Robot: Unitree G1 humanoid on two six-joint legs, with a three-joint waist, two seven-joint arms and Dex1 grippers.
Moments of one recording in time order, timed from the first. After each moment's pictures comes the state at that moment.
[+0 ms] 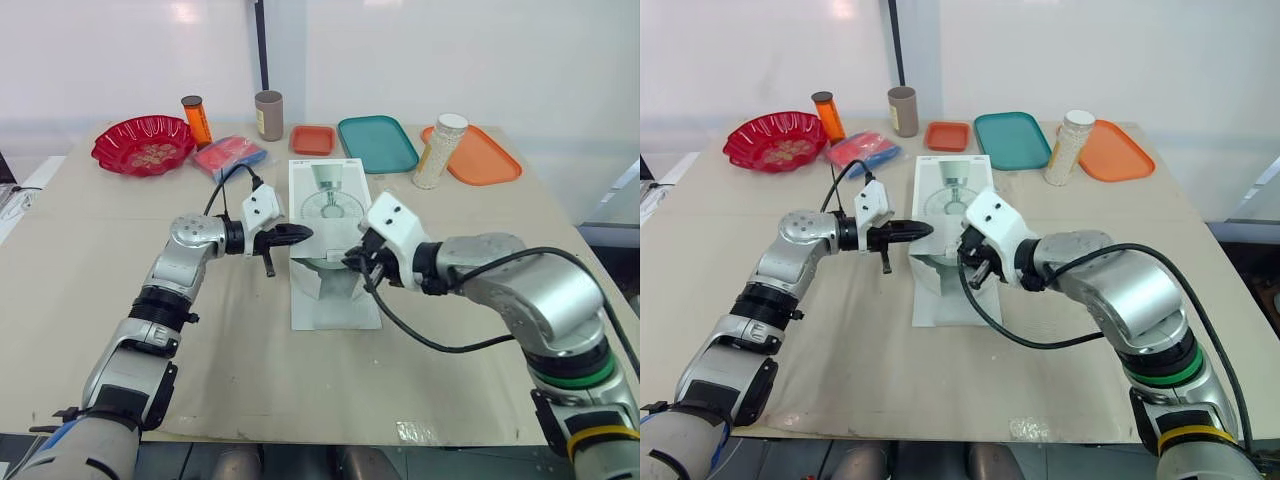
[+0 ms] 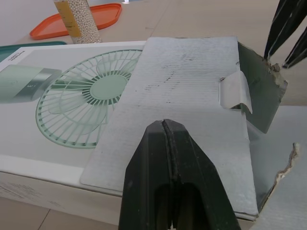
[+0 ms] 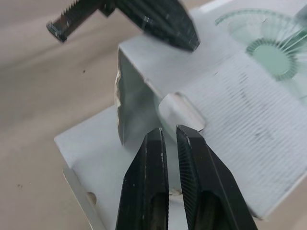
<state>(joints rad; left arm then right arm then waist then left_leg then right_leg) -0.85 0.37 -0.15 0.56 -0.15 0.00 -1.11 -0.74 -0.66 0.27 -0.51 0.45 1.29 0.54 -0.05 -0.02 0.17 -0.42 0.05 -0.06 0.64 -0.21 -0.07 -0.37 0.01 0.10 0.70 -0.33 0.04</state>
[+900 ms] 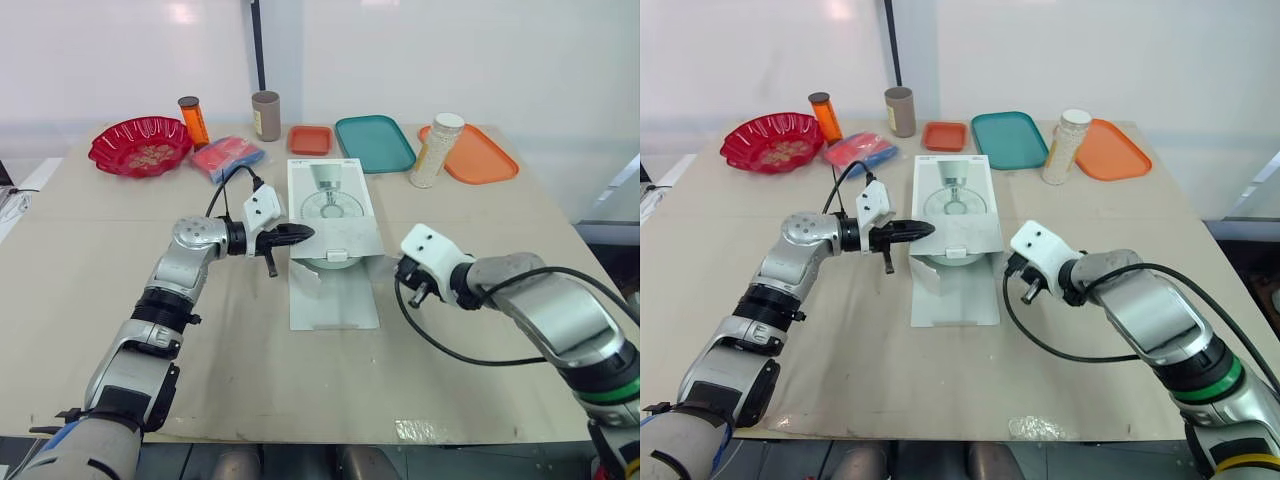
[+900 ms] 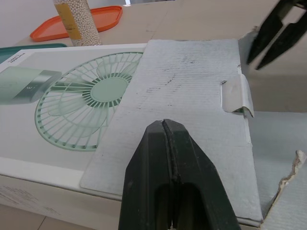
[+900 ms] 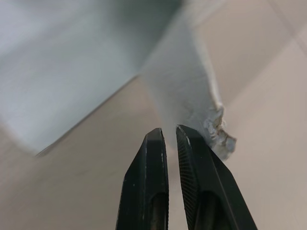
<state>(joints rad) -0.85 0.36 -0.15 0.56 -0.15 0.00 -1.10 -0.62 -0.86 0.32 -0.40 0.27 1.19 0.55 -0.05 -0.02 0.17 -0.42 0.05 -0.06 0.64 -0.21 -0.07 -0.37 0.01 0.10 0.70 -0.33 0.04</state>
